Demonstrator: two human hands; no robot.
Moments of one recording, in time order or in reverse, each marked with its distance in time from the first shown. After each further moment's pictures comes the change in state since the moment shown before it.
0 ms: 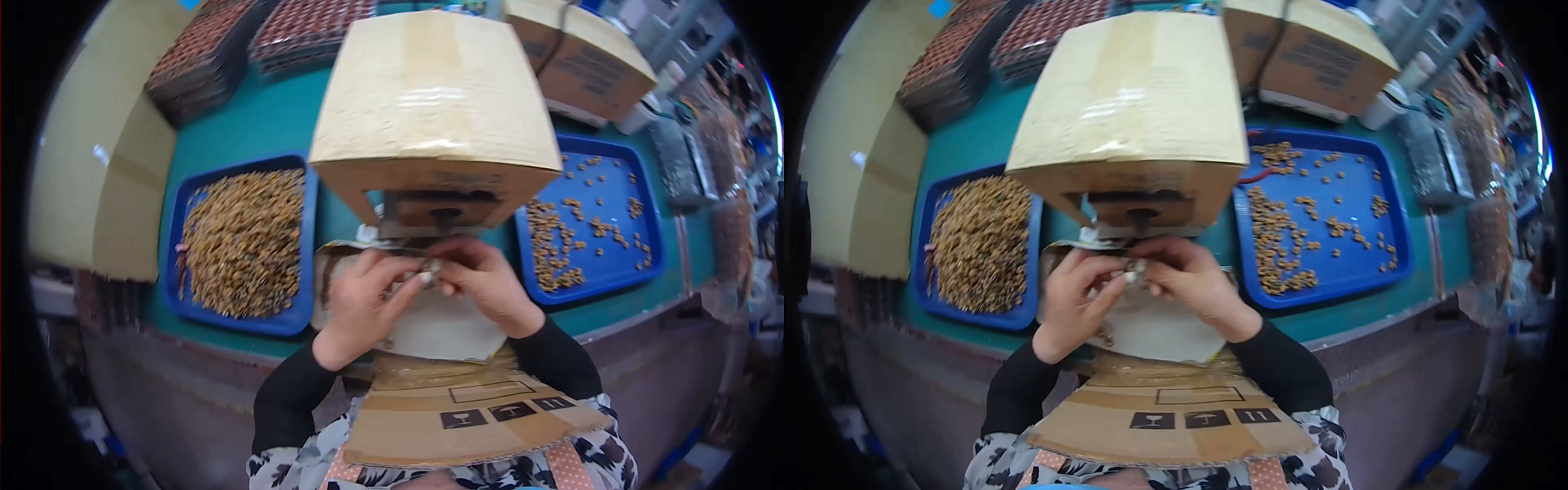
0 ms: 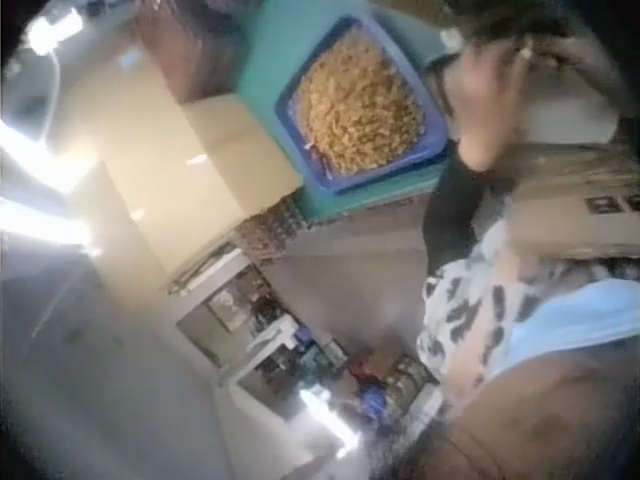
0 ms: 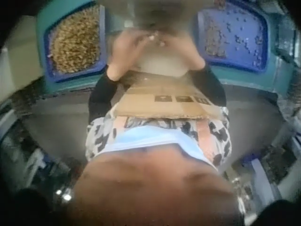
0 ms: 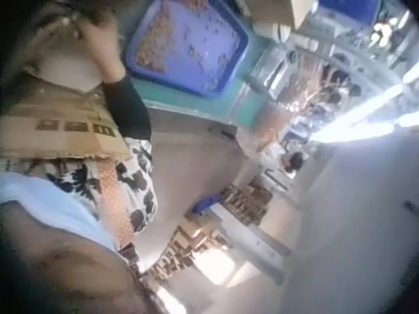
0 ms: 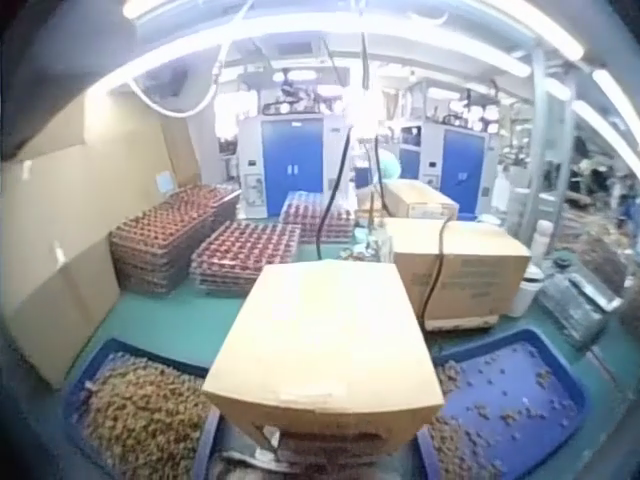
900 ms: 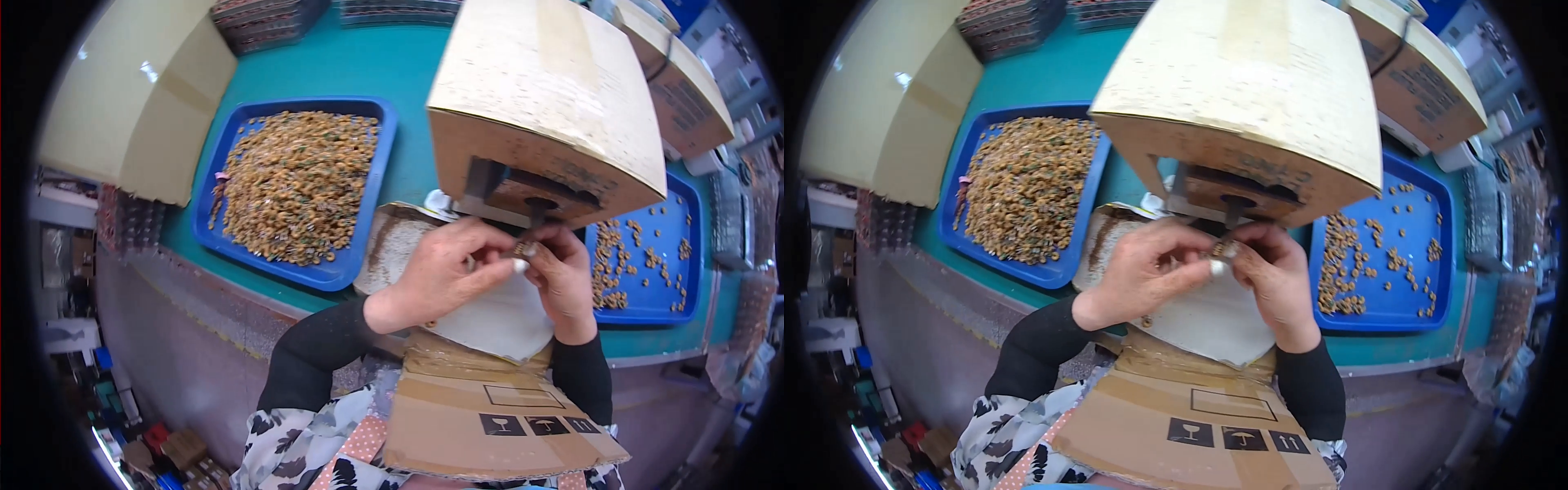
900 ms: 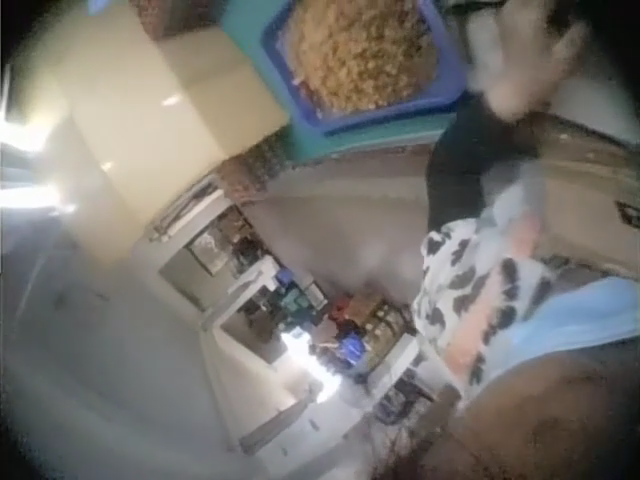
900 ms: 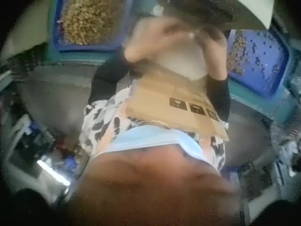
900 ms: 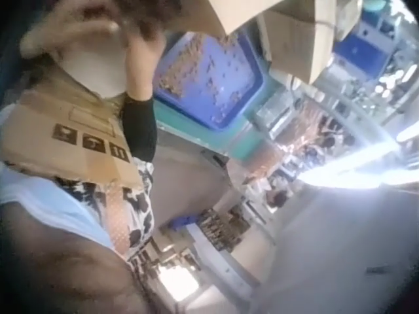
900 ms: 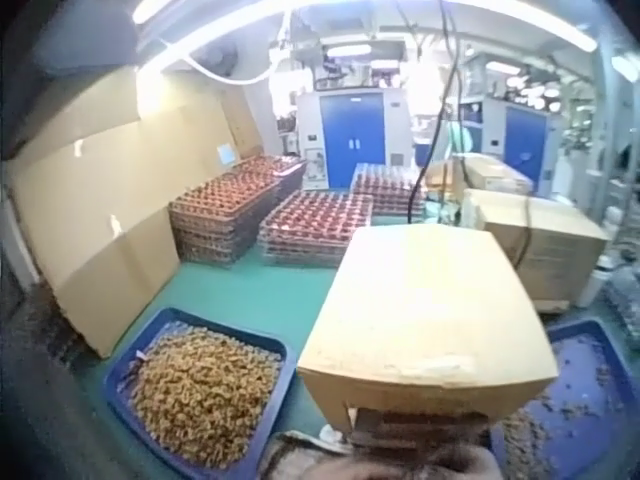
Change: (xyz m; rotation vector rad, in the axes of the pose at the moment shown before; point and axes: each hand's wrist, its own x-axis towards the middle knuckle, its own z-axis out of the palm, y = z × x) left_hand 0.004 -0.004 0.004 -0.346 -0.099 -0.074; right_hand 0.002 0.004 -0.005 0.061 0.175 -0.177
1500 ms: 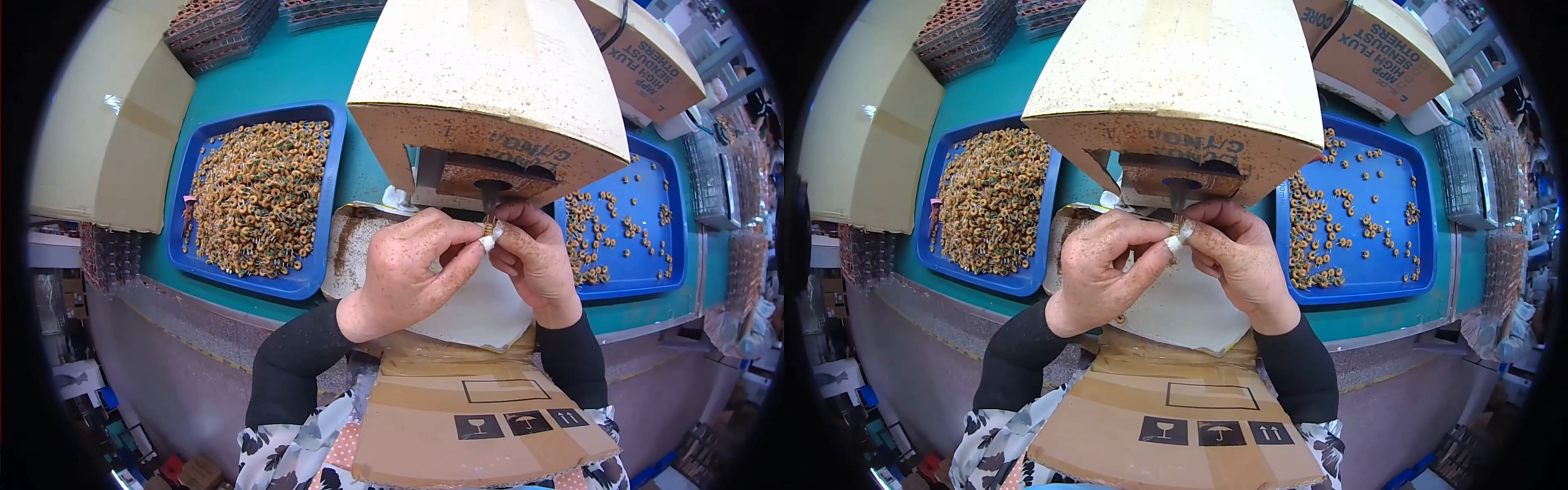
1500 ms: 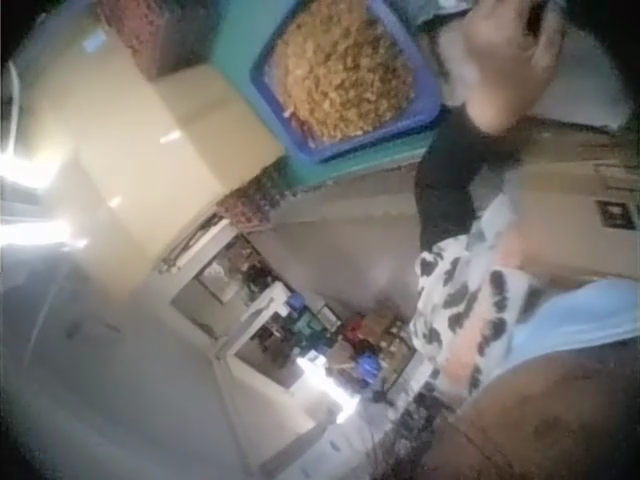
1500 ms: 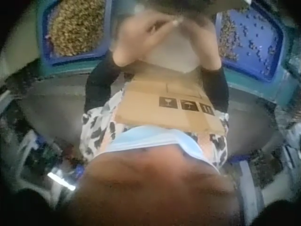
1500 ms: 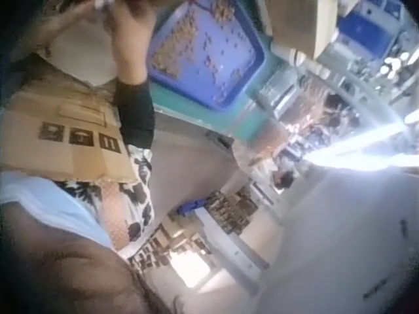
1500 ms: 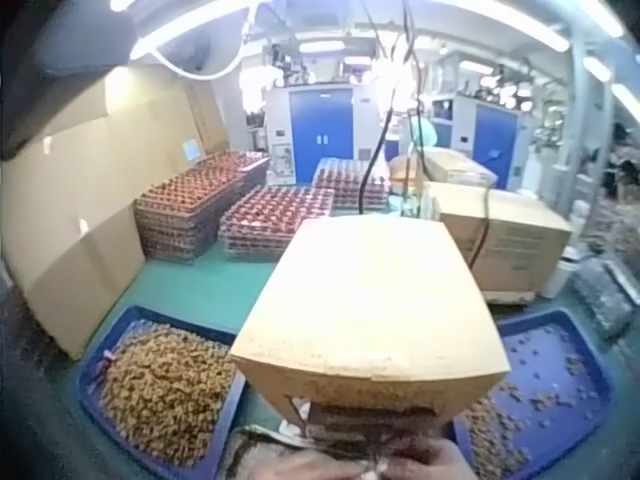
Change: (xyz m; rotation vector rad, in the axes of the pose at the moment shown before) left_hand 0.010 0.017 0.005 0.219 0.108 0.305; right_hand -0.001 -0.016 0.006 0.186 -0.060 0.104
